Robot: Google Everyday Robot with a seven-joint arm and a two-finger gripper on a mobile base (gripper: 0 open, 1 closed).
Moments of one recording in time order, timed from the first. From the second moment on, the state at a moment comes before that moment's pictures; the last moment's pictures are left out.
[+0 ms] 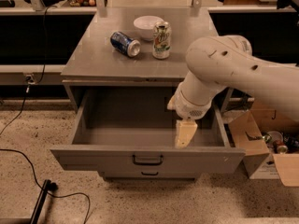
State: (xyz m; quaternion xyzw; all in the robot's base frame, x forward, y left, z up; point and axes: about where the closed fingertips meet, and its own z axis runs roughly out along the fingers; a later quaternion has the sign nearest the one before) arm 0.515 -0.089 0.759 -0.73 0.67 0.02 0.14
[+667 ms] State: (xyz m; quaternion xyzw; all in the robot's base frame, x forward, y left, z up) arm 0.568 -0.106 0.732 -0.73 0.67 0.02 0.13
